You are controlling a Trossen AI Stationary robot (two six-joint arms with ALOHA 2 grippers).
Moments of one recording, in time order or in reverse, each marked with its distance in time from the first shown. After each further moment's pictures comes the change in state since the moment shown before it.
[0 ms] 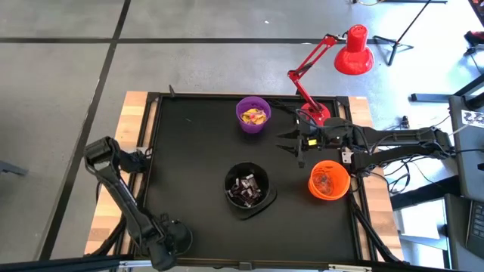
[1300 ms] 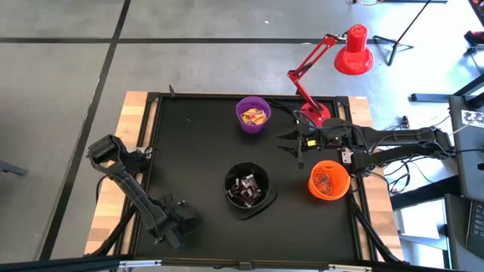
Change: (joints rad) left arm 0.142 0.017 -0.002 -0.276 -0.073 0.112; right arm 0.000 0.000 0.000 -0.035 0.000 0.000
